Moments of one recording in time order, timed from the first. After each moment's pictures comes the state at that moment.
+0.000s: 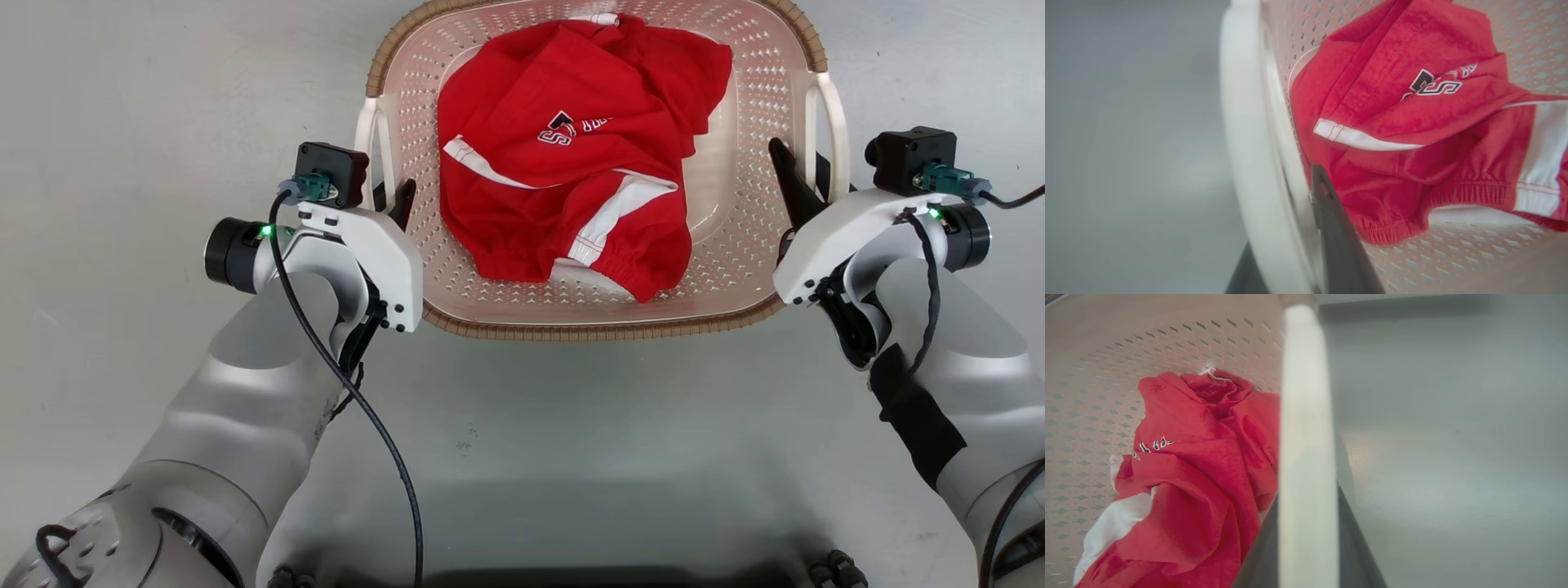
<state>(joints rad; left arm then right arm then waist) -1.09 0.08 -1.07 1.25 -0.97 -0.08 -0.16 -0.91 0.02 0.67 1.03 0.70 0.13 -0.25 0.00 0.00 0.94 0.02</state>
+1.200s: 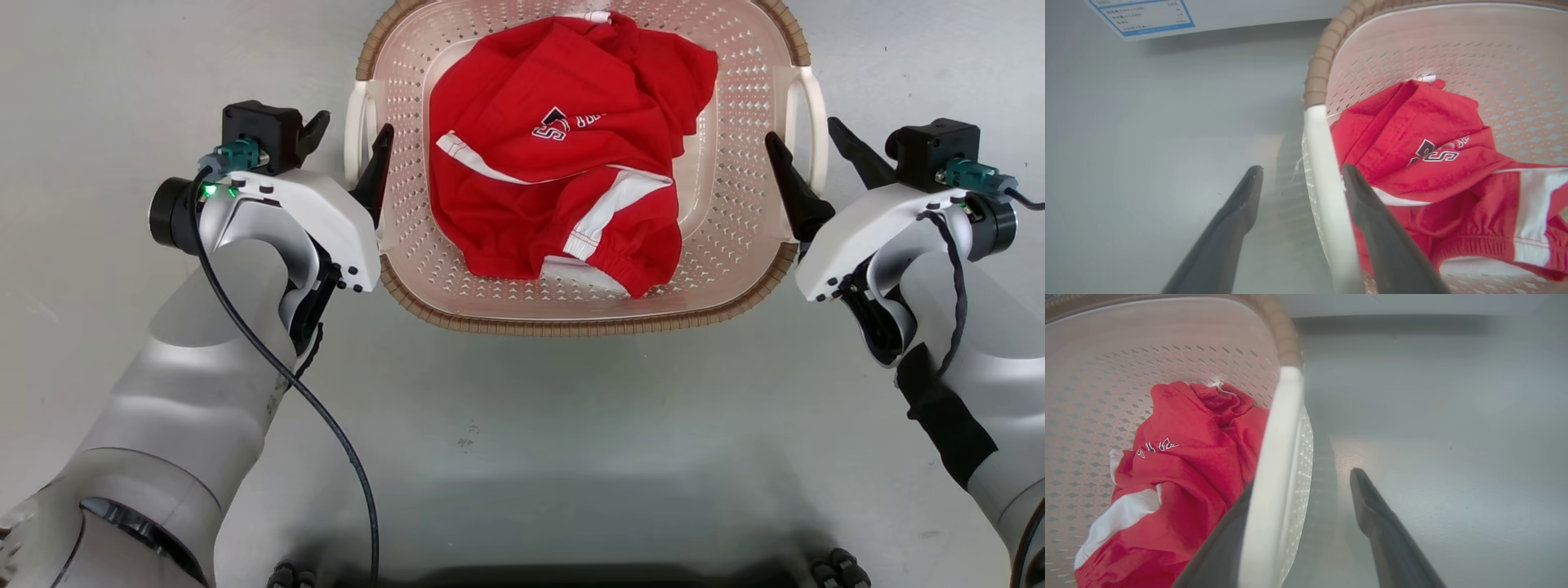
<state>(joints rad) -1.11 0.16 -0.95 1.17 -0.90 -0.12 -0.25 -0.90 -0.05 0.72 0.93 0.72 0.13 -0.25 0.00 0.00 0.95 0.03</state>
